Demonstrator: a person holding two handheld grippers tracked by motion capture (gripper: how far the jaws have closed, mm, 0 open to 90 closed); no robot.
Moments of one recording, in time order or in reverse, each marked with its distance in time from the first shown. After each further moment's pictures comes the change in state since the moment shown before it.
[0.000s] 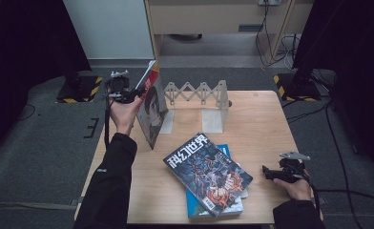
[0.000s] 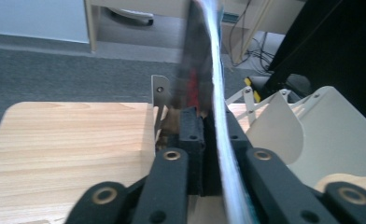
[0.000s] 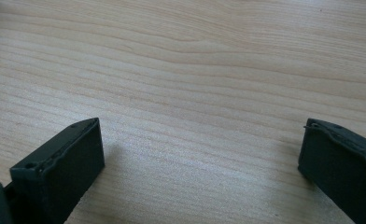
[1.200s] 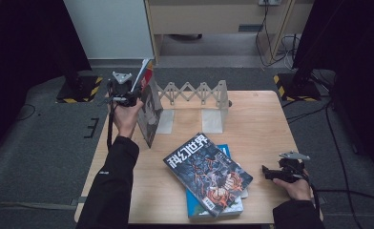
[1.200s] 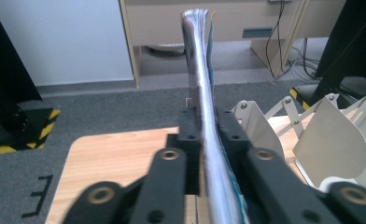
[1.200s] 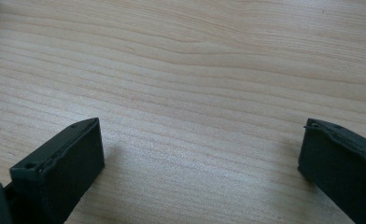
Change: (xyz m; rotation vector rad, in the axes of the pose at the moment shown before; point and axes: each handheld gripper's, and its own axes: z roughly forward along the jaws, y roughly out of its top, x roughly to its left) left arm -0.005 -0.008 -0.003 -0.112 0.127 0.156; right arm 0.000 0.001 0.001 -0.001 0.001 -0.008
